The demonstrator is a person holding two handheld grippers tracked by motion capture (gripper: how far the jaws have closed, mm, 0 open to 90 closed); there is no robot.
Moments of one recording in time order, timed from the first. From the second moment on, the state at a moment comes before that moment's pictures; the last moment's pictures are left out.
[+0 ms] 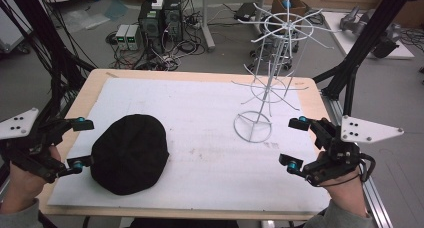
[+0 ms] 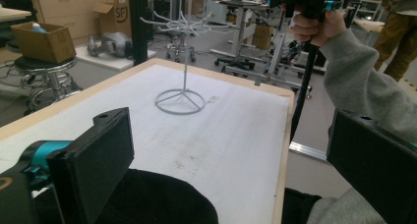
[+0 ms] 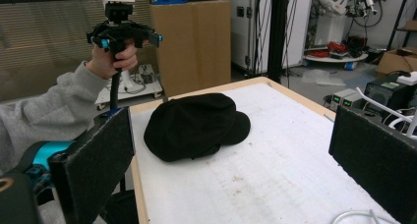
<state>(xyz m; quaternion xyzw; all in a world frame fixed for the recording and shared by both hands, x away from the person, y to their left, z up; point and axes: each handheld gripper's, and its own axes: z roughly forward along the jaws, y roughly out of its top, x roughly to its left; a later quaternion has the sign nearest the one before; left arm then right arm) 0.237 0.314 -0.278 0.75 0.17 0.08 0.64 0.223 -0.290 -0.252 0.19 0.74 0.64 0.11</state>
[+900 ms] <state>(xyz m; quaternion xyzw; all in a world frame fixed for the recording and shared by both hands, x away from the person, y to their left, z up) 0.263 0.300 -0.320 0.77 0.20 0.11 0.59 0.227 -0.290 -0.257 0.19 0.75 0.63 0.10</state>
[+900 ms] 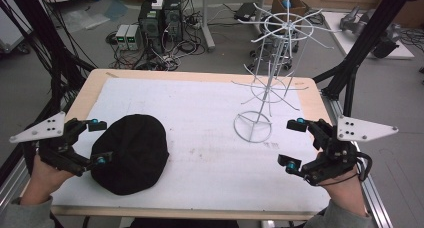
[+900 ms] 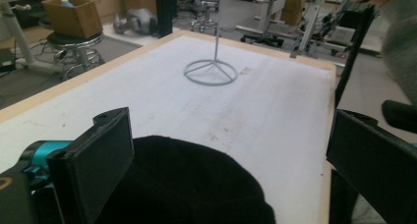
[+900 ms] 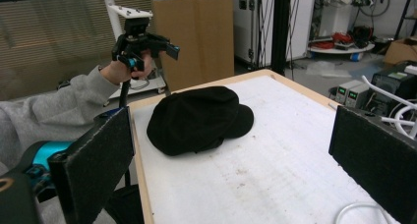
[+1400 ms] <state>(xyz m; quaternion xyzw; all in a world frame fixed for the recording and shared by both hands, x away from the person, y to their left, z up) 0.277 0.301 -0.352 0.78 0.21 0.12 0.58 0.229 -0.290 -0.259 0.20 0.75 0.62 0.09</state>
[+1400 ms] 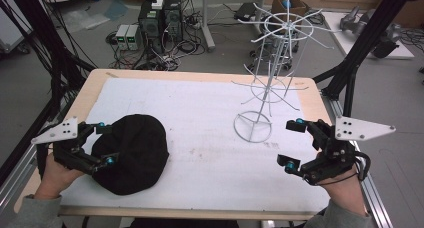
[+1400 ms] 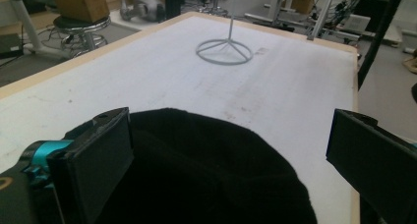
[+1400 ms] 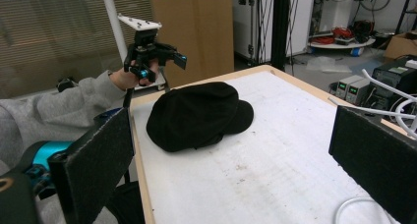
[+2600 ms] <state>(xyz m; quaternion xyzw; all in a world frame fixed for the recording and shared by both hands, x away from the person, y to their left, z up) 0.285 0.288 -0.391 0.82 0.22 0.13 0.51 0.227 -0.277 -0.258 0.19 0.78 0.59 0.09</state>
